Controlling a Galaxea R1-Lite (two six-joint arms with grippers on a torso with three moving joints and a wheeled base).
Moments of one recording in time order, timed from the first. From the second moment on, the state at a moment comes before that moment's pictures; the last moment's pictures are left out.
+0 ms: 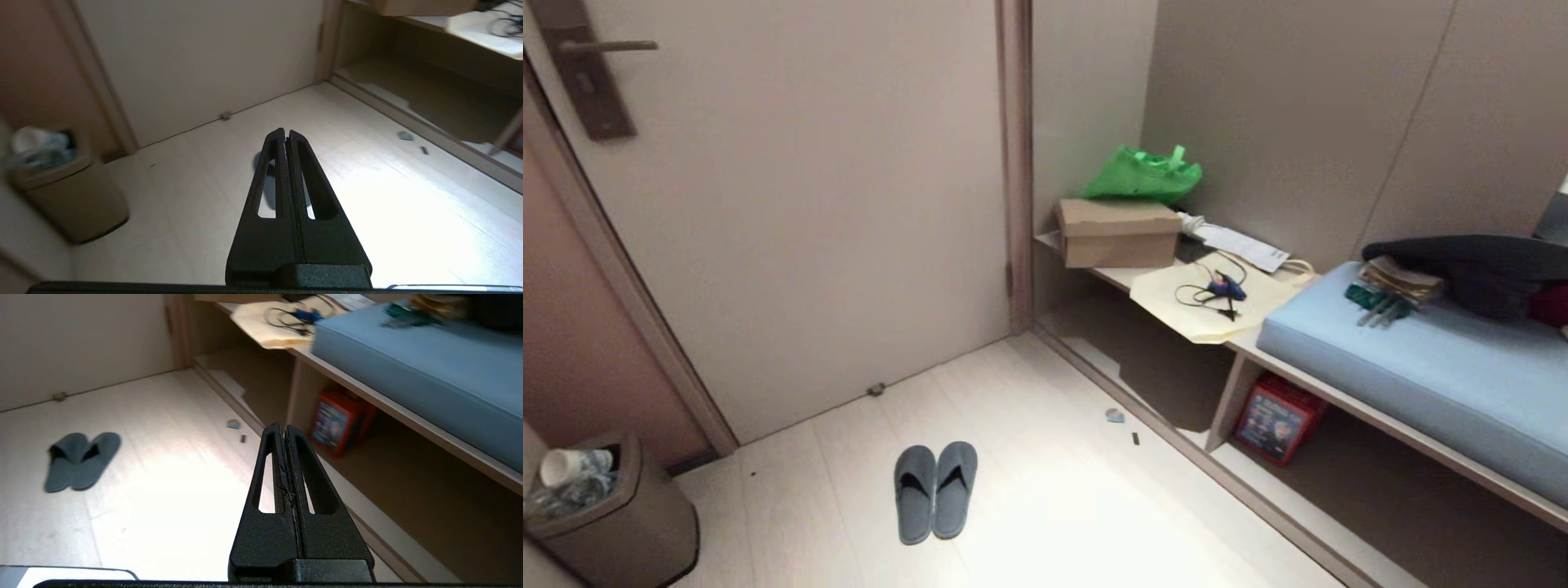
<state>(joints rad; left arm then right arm) 0.00 0.00 0.00 -0.02 0.00 -0.01 0.00 0.00 0.00 0.00 -0.01 -0.02</state>
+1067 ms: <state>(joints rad) 0.00 0.00 0.00 -0.02 0.00 -0.01 0.00 0.00 0.00 0.00 -0.01 -0.02</state>
